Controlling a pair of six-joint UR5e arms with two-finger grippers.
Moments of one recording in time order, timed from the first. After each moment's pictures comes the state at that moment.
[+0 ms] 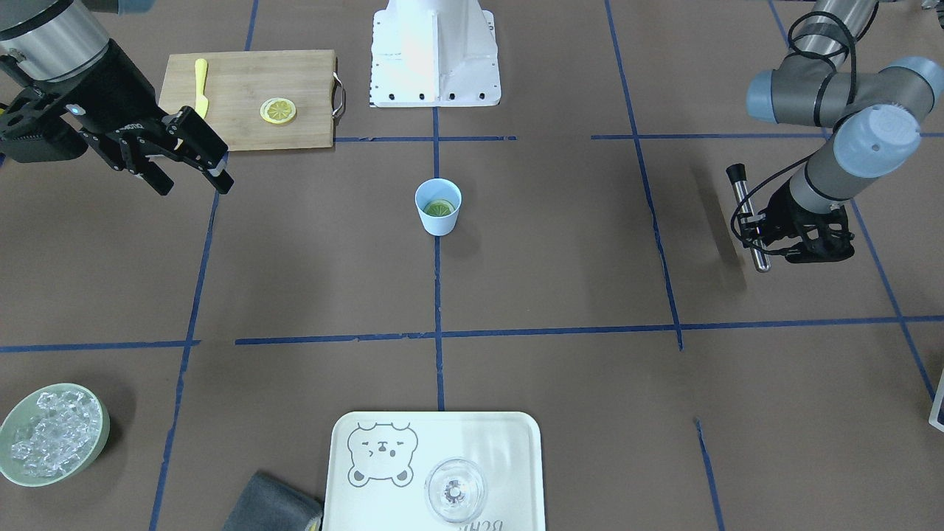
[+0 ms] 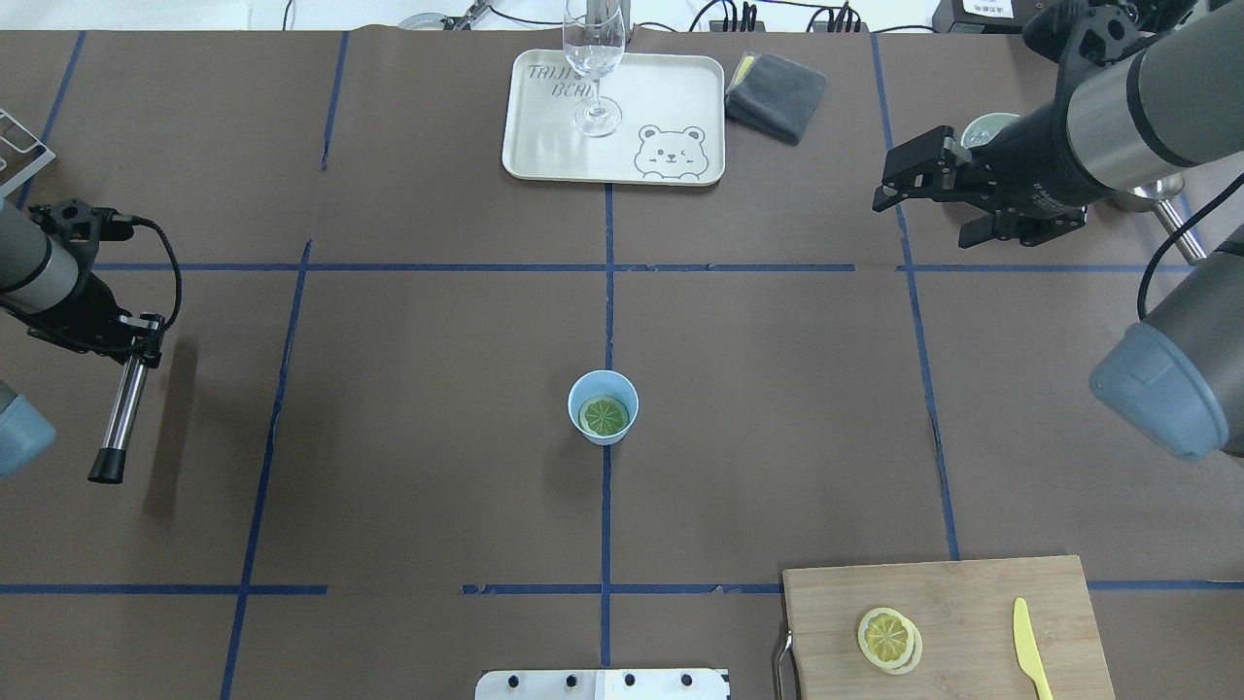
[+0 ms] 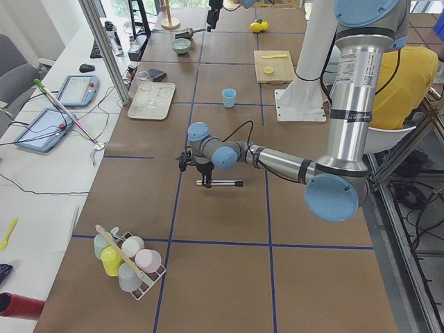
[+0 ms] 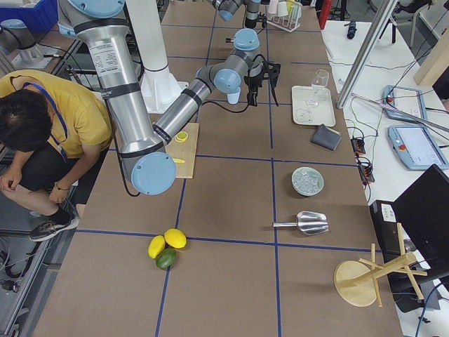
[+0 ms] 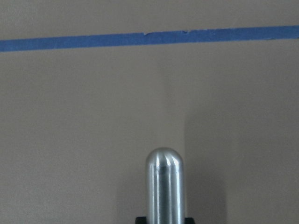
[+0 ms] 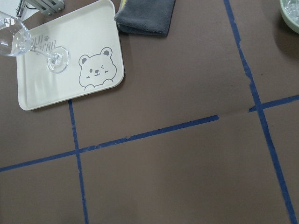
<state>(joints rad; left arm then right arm) -0.93 -1.66 -1.65 -1.84 -2.17 -0.75 0.95 -1.27 2.09 -1.44 2.16 1.29</state>
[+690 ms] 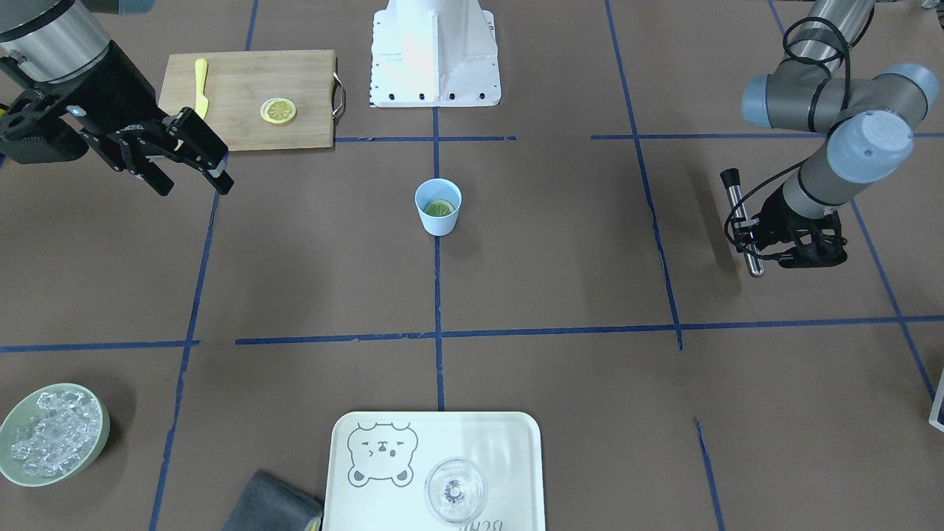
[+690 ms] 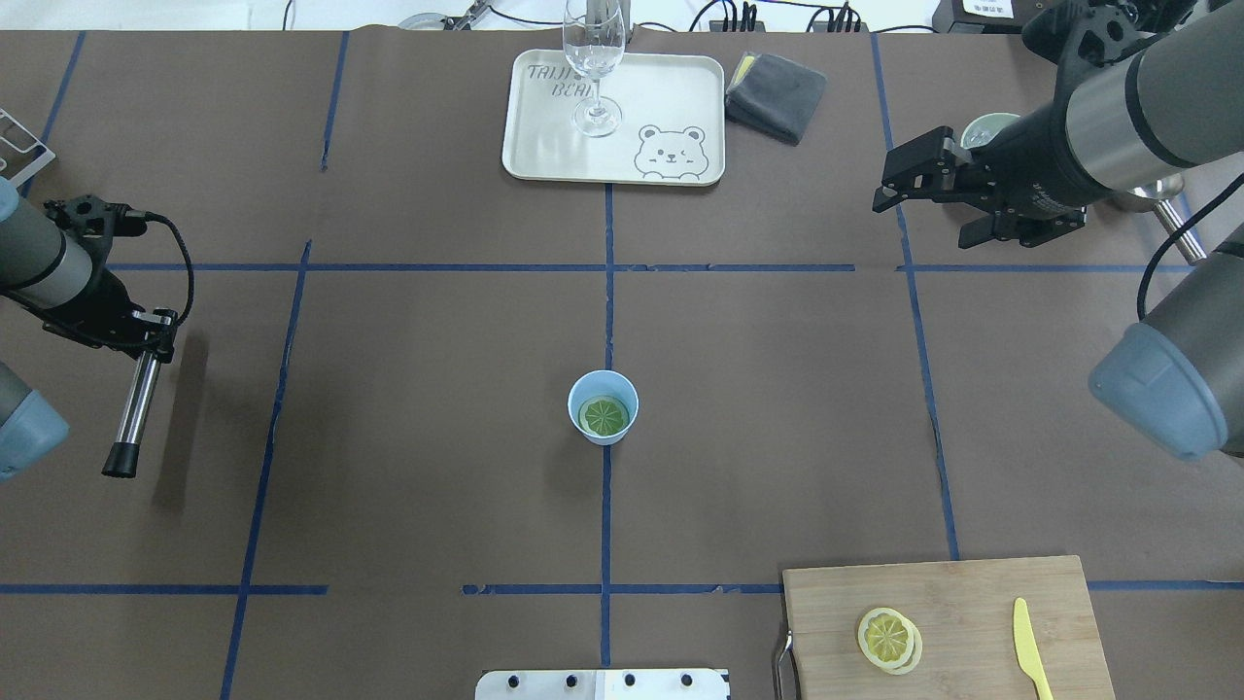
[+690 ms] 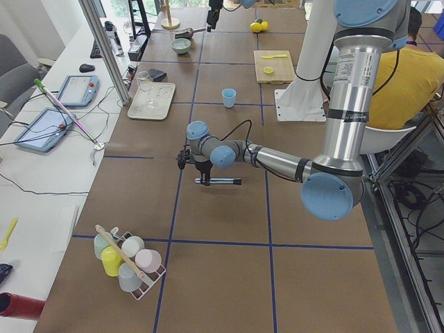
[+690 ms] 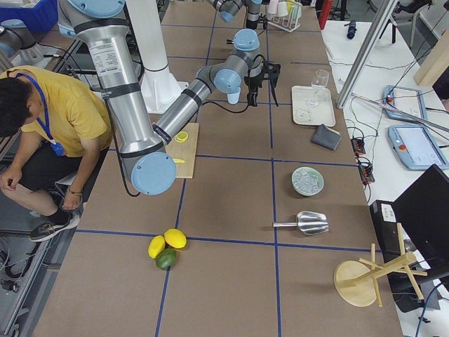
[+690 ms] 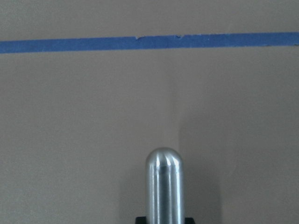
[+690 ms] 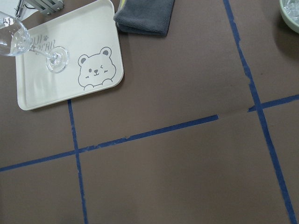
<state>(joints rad) -0.92 -1.68 -1.64 -1.85 -2.17 -0.75 0.95 -1.27 2.09 -1.44 2.16 1.29</state>
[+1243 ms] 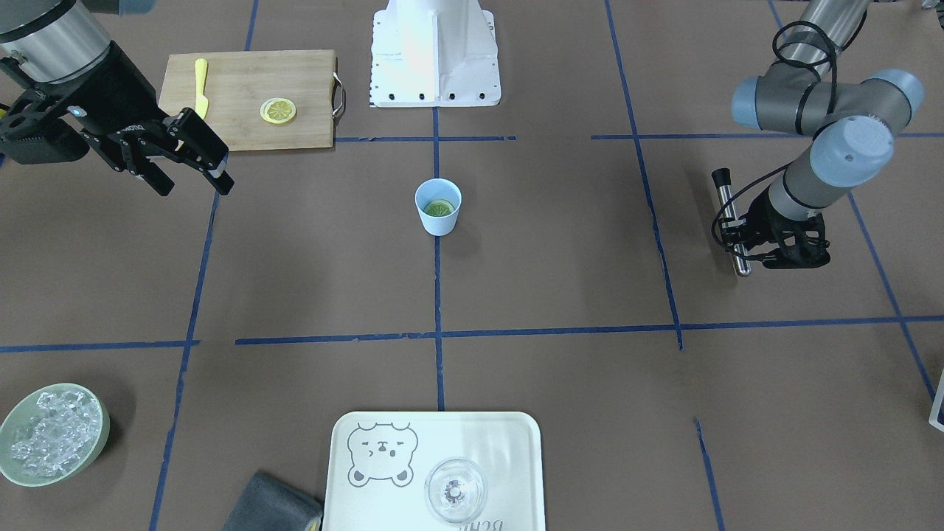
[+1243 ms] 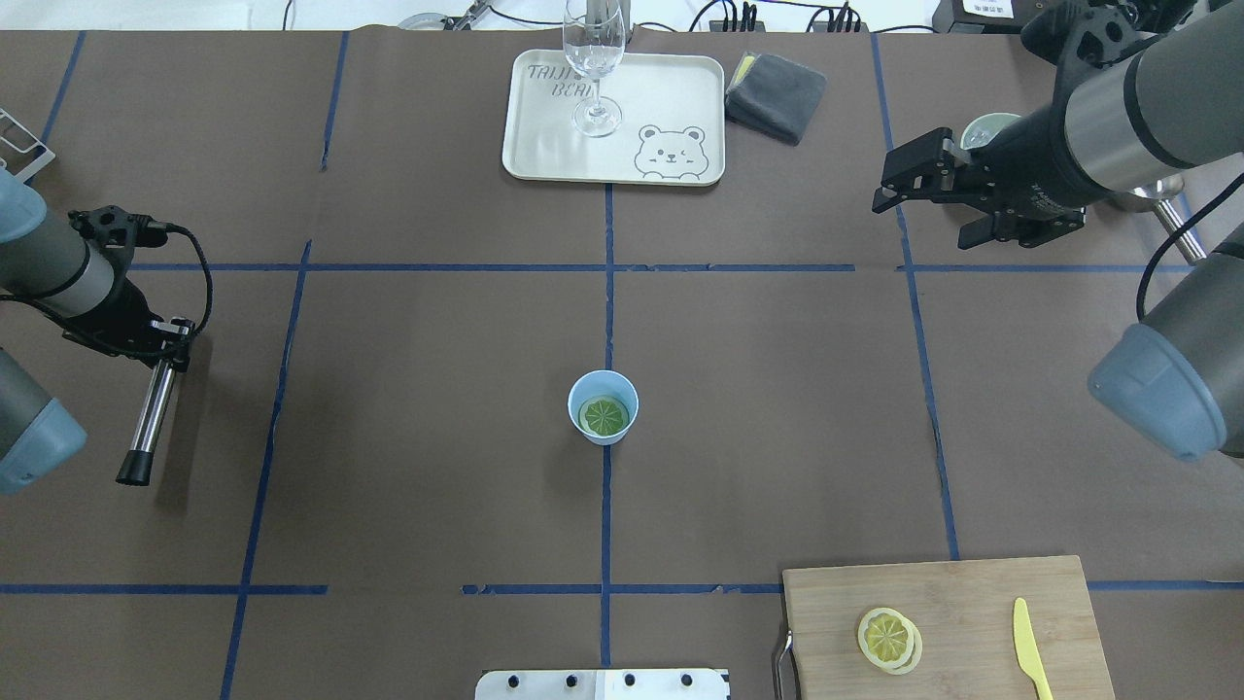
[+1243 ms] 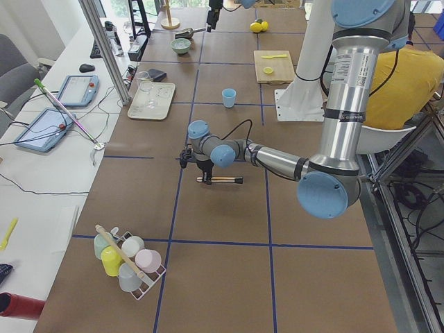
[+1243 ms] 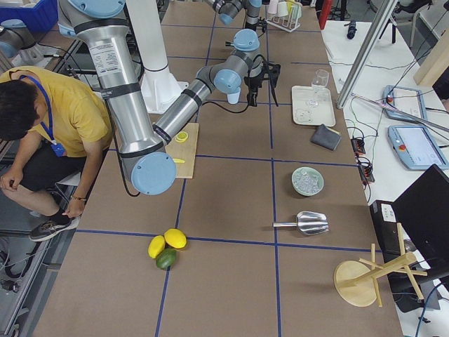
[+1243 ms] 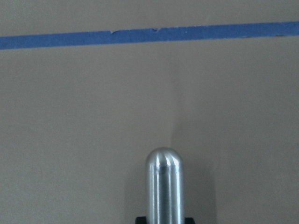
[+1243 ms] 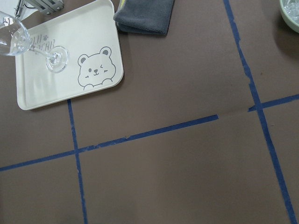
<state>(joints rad) -0.89 -1.70 -1.63 -1.85 -2.17 -0.76 0.94 -1.27 2.09 -1.44 2.16 1.29</state>
